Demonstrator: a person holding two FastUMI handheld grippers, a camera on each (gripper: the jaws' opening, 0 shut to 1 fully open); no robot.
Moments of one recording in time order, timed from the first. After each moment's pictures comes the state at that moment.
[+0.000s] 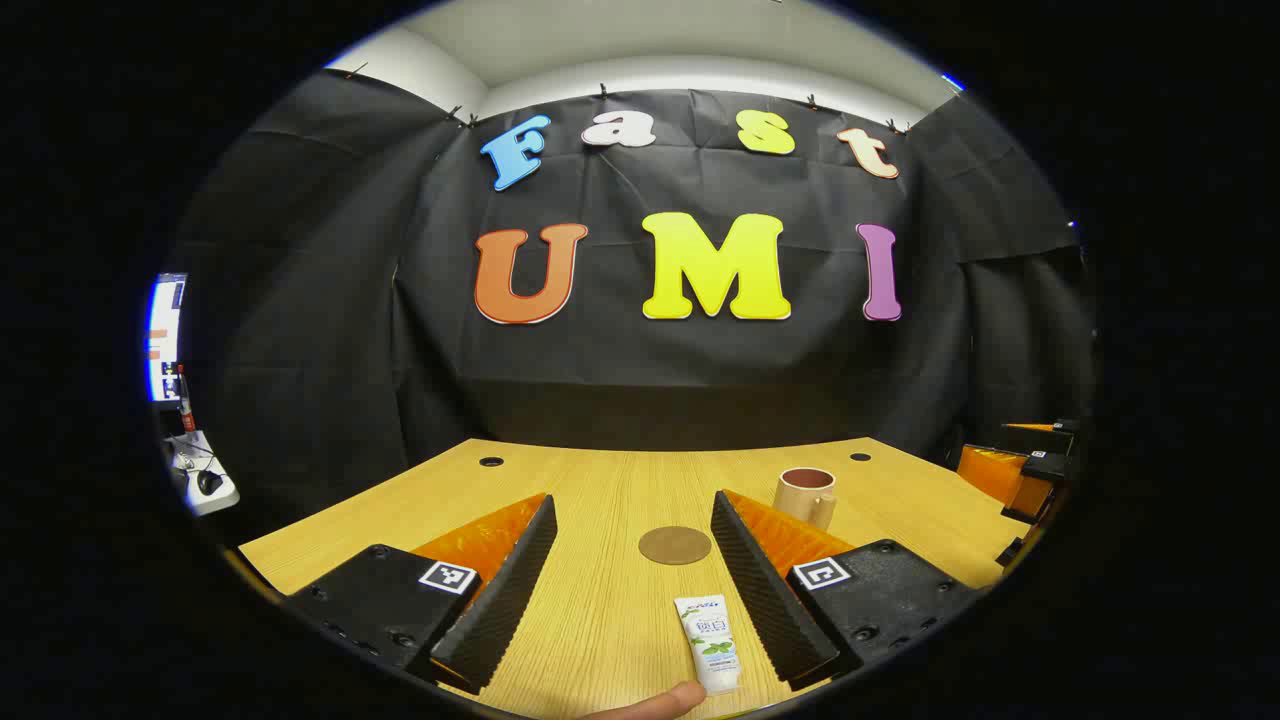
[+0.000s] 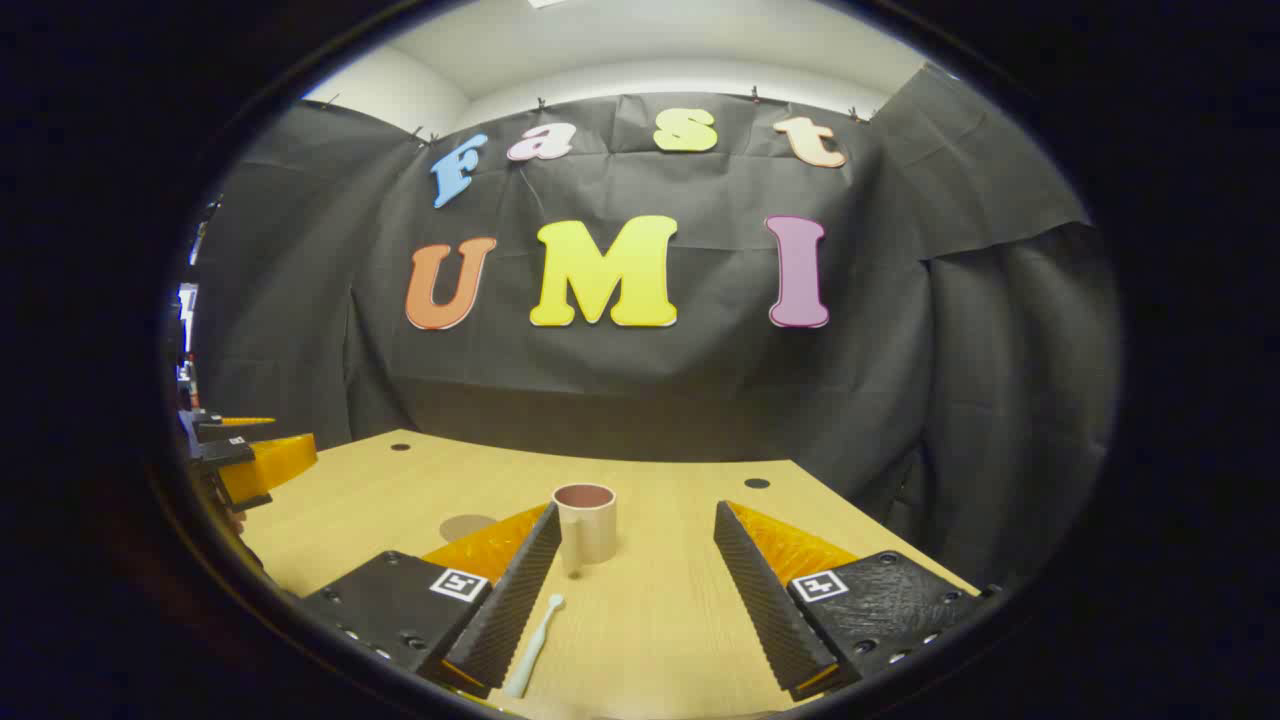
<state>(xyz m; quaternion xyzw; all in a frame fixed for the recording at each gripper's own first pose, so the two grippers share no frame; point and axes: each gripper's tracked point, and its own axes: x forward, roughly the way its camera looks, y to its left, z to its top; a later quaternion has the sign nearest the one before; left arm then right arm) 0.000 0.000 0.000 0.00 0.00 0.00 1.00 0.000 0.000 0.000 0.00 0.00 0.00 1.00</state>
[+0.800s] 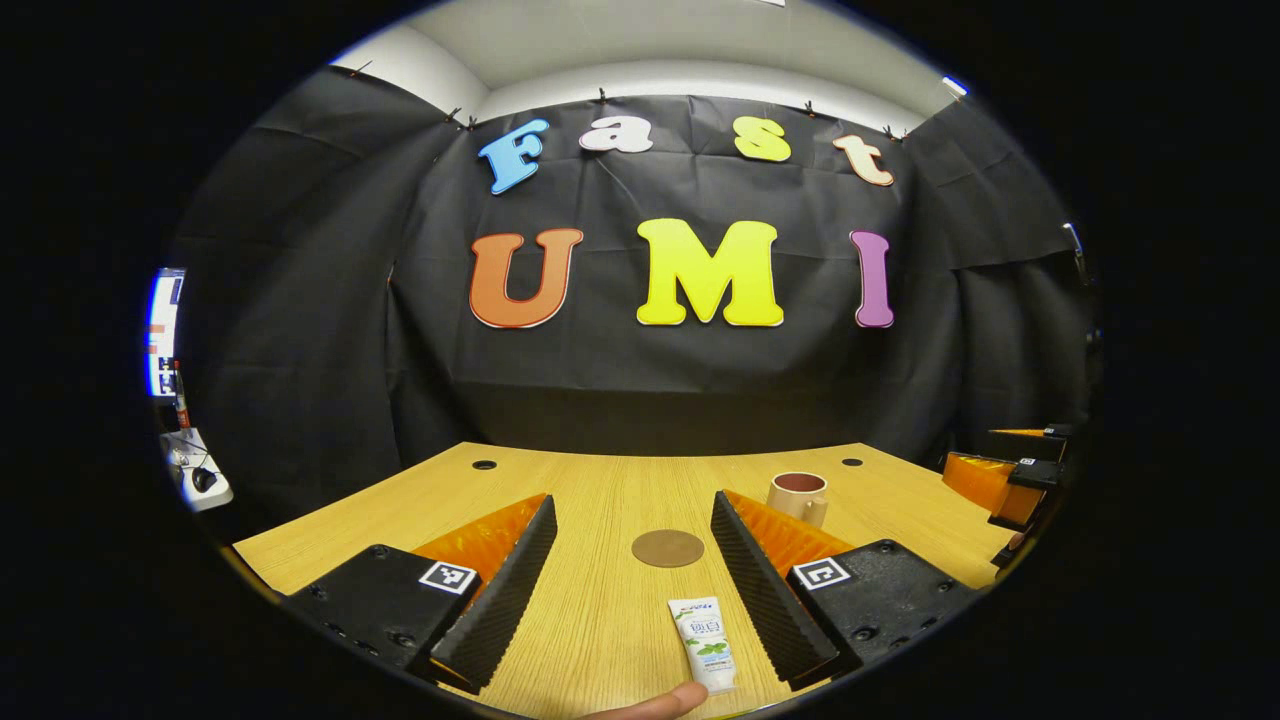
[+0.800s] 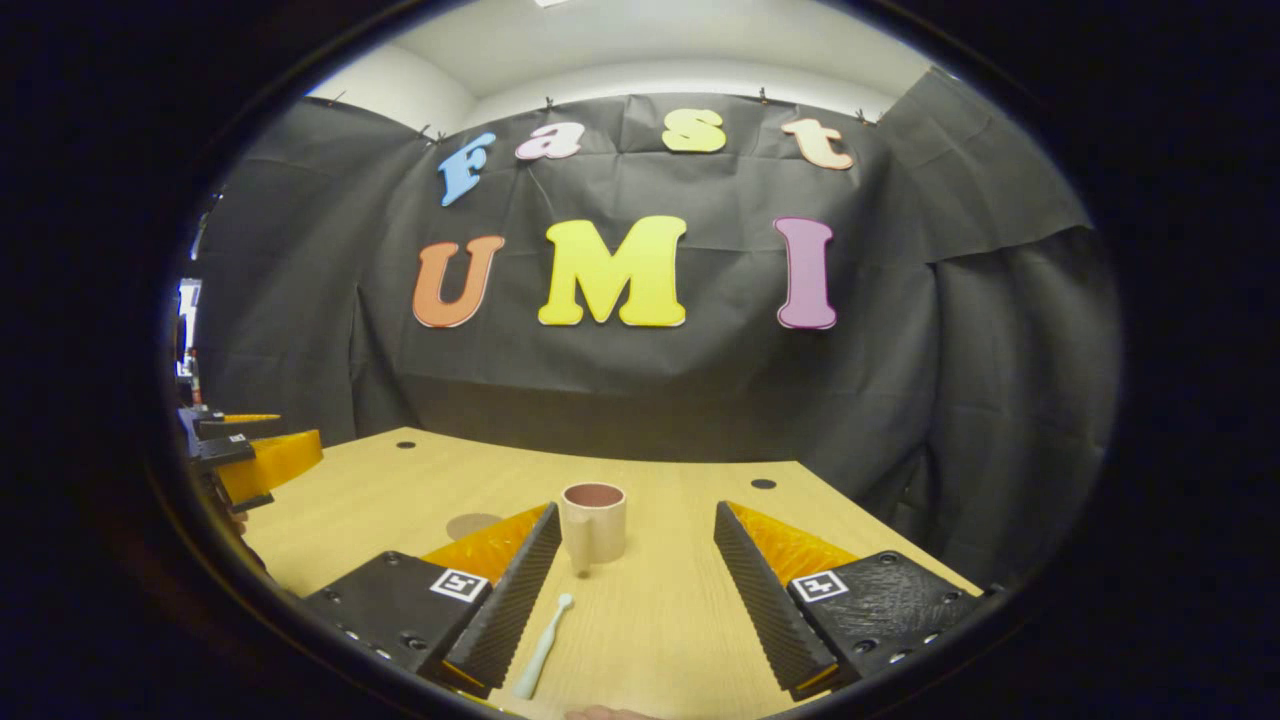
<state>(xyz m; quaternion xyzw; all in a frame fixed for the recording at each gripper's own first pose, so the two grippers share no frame) -0.003 -0.001 0.002 0.00 -0.01 -0.01 1.00 0.000 0.010 -0.002 -0.01 0.00 0.00 1.00</state>
